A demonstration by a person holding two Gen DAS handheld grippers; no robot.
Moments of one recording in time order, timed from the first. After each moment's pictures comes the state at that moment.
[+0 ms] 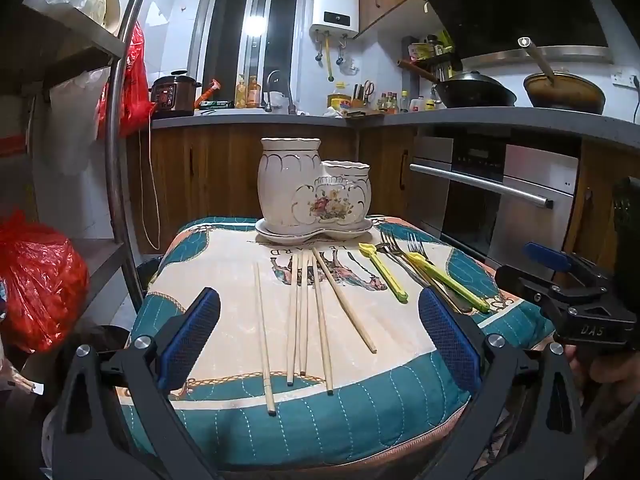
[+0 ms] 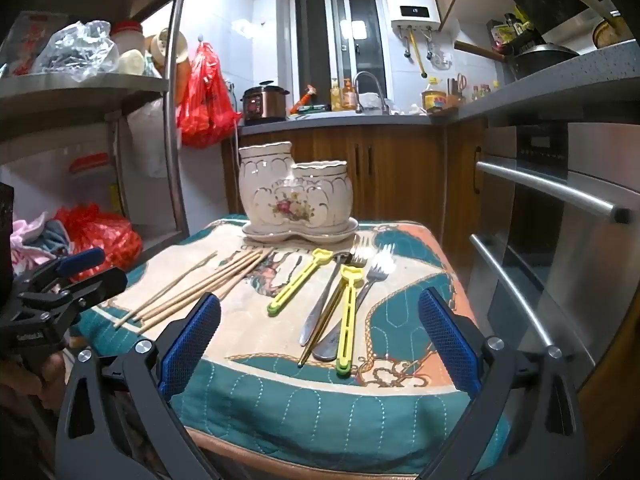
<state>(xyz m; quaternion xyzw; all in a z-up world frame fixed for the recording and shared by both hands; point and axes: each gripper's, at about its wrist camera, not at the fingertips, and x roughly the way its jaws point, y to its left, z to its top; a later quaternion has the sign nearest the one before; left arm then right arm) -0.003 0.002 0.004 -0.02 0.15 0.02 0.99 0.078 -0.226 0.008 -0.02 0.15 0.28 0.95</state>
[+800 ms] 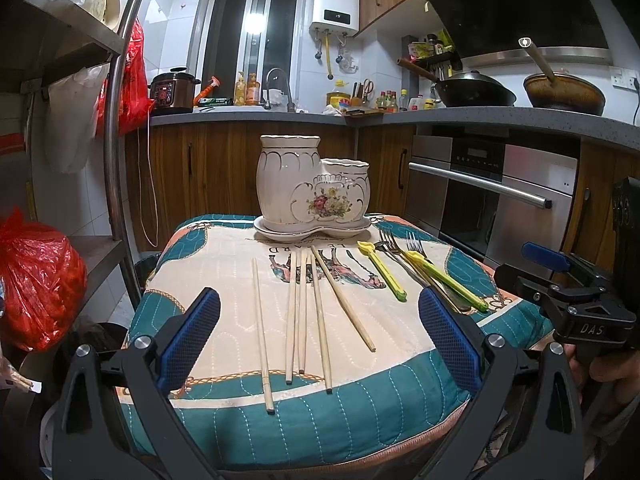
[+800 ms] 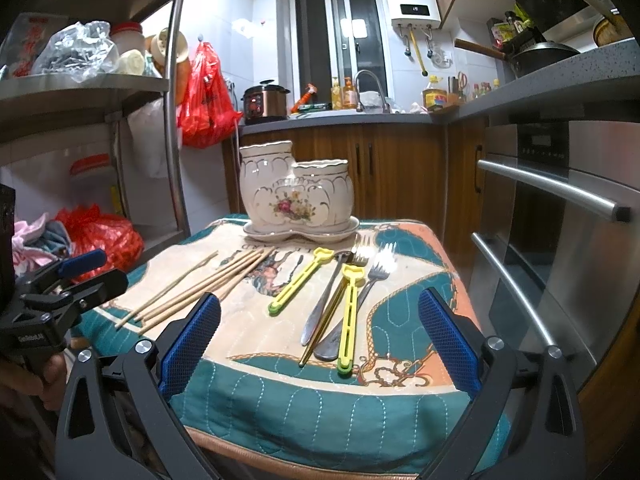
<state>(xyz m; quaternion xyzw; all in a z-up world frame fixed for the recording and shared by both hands) -0.003 -0.001 0.003 -0.02 0.15 0.02 0.99 0.077 -0.226 0.007 -0.02 0.15 0.28 0.95</state>
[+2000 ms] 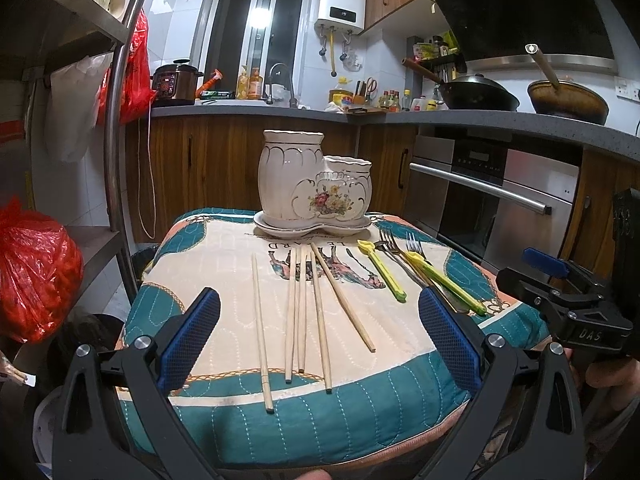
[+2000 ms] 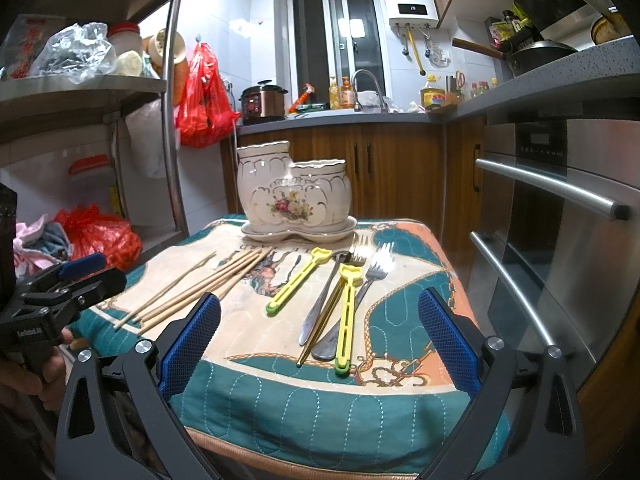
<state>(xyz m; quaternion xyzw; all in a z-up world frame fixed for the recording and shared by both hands) -0.001 0.004 0.000 -0.04 0.16 0.01 0.99 0.078 -0.227 0.007 -0.02 0.15 0.28 0.95</state>
